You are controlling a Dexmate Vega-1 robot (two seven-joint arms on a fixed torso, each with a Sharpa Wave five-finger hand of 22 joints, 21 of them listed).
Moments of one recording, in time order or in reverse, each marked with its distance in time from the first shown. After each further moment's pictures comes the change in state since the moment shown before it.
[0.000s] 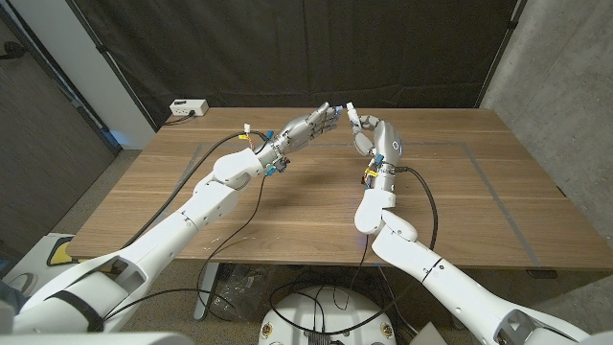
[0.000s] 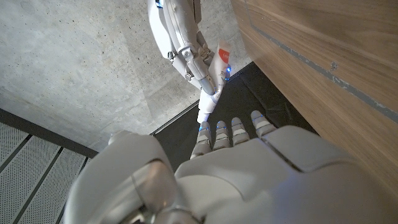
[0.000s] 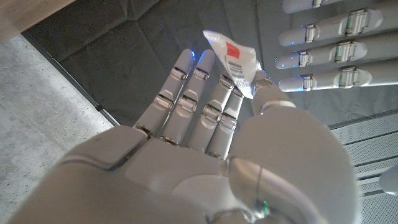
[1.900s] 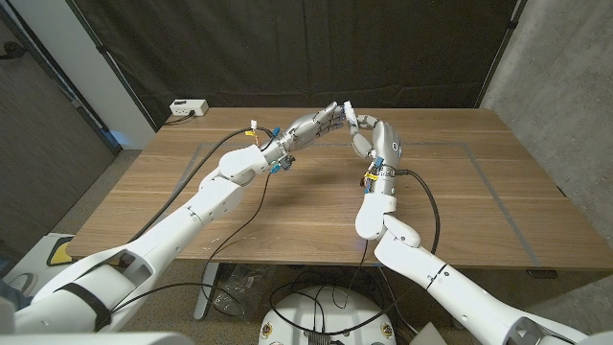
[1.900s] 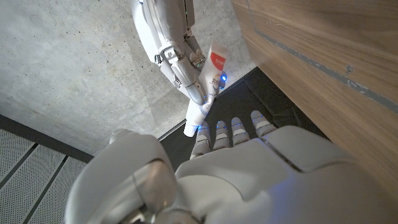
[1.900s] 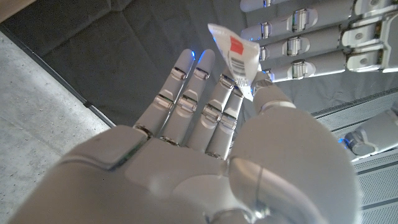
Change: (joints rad) left arm -0.044 -0.030 0.027 0.030 0.023 -0.009 -0.027; left_hand 0.007 0.006 0.004 -0.004 0.000 0.012 -0.024 0.008 0.000 0.000 0.000 0.000 0.000 0.003 0.003 0.000 0.000 0.000 0.000 0.000 0.000; right arm -0.036 -0.033 -0.002 -0.065 -0.030 0.043 -0.012; right_hand -0.003 -0.001 0.003 0.003 -0.001 0.001 -0.001 -0.007 0.001 0.009 0.001 -0.009 0.004 0.003 0.003 0.000 0.000 0.000 0.000 0.000 0.000
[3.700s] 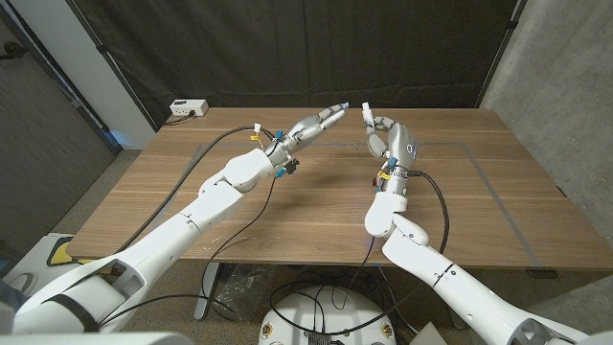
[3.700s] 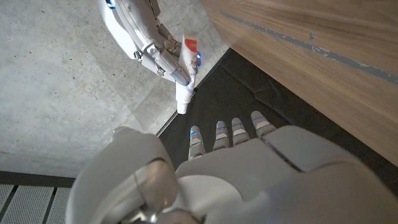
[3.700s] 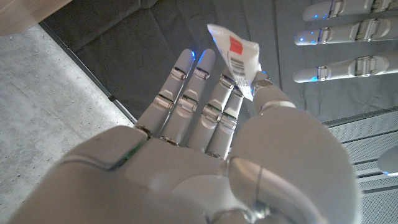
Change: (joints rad) left arm 0.054 0.045 0.010 -0.137 0.281 0.055 0.294; left_hand 0.022 0.007 0.004 -0.004 0.000 -0.027 -0.148 -0.008 0.000 -0.013 -0.019 0.000 0.000 -0.009 0.001 -0.005 -0.005 -0.011 0.000 0.000 0.000; right arm -0.014 -0.004 0.052 0.026 0.045 -0.019 -0.027; right_hand 0.001 0.001 0.000 0.000 -0.003 0.004 0.000 -0.012 0.003 0.003 0.000 -0.010 0.001 0.005 -0.005 0.000 0.000 0.000 0.000 0.000 0.000
